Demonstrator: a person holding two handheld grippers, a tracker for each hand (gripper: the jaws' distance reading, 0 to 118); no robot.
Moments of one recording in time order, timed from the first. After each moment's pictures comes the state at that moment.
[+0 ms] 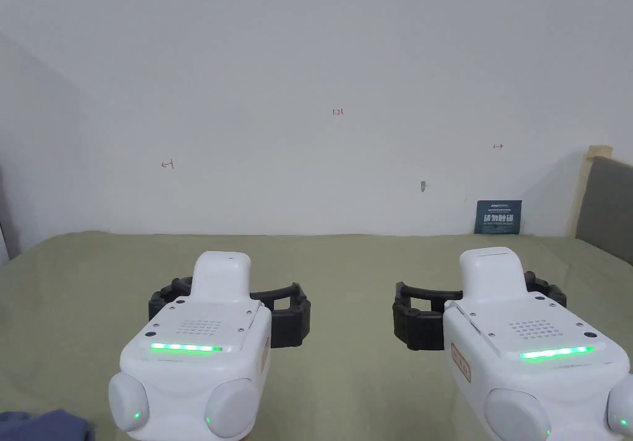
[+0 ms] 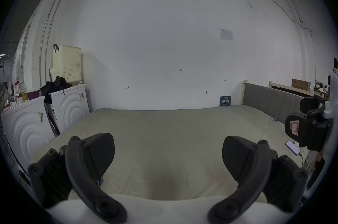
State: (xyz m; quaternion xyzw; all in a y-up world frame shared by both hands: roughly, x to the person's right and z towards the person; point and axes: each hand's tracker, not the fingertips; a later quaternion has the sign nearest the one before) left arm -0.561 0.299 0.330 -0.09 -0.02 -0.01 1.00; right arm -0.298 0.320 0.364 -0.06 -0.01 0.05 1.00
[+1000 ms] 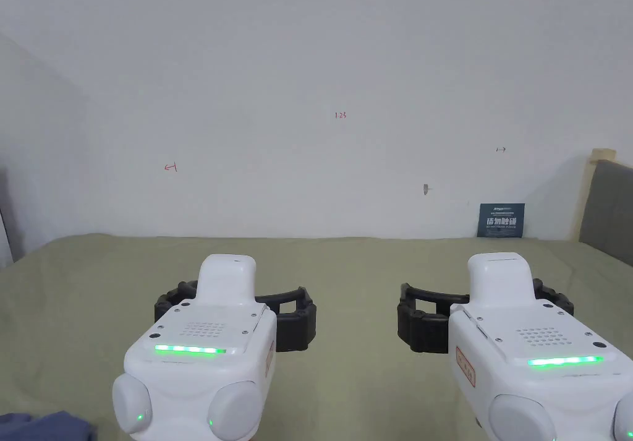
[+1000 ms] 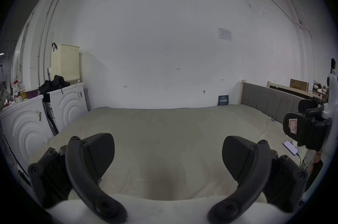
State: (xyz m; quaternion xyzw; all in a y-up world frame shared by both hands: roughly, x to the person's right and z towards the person) left arm -0.560 0.305 0.332 -0.09 -0.03 -0.01 1.00; right arm -0.297 0.318 0.368 -0.05 -0.02 0.03 1.00
